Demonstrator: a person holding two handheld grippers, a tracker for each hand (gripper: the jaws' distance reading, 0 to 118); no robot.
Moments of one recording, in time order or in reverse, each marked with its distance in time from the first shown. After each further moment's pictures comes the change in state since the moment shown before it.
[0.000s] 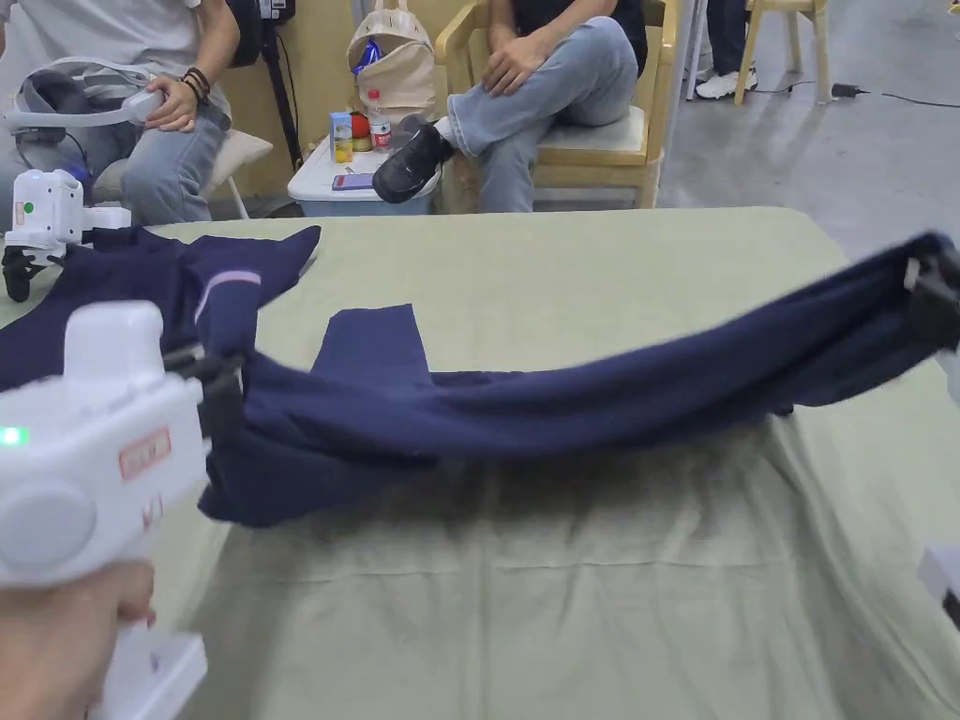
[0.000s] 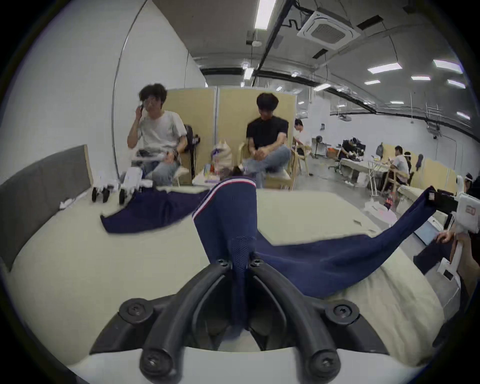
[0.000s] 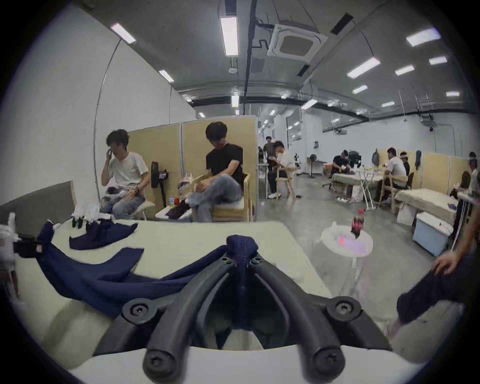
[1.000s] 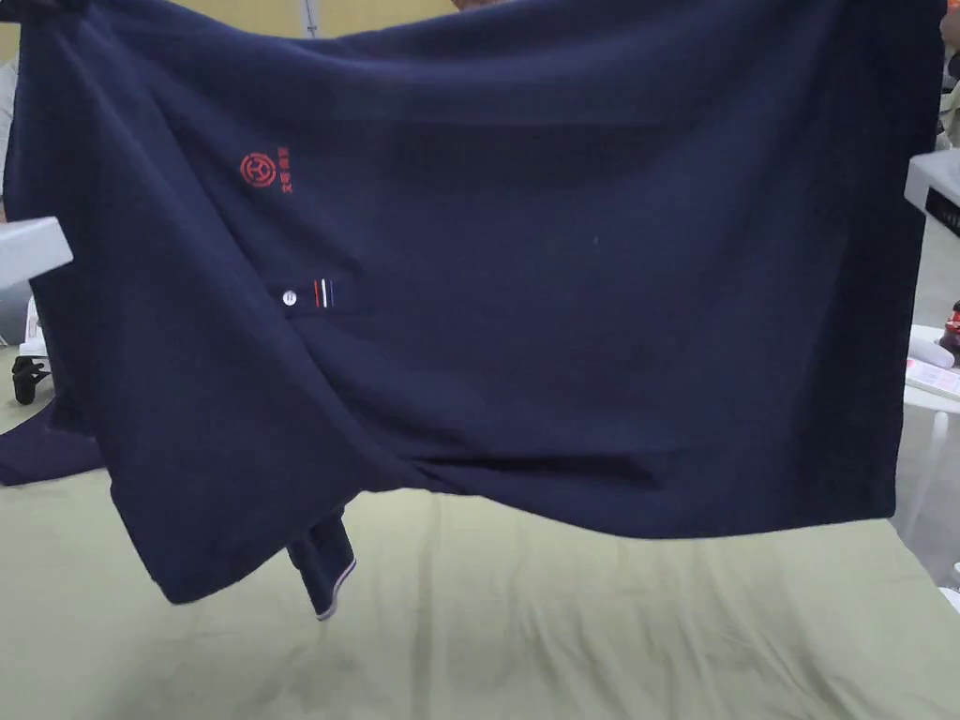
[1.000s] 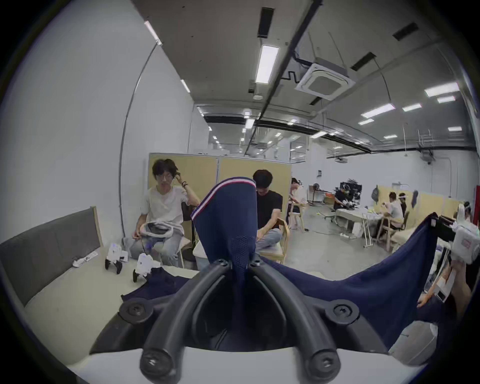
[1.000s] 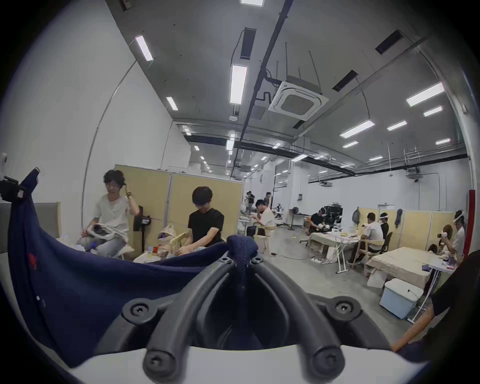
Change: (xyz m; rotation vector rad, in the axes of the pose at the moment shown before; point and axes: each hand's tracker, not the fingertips) left arm 0.014 0.349 0.142 0.306 -0.009 0.044; right arm -0.014 0.342 0.074 0.291 -0.152 0.184
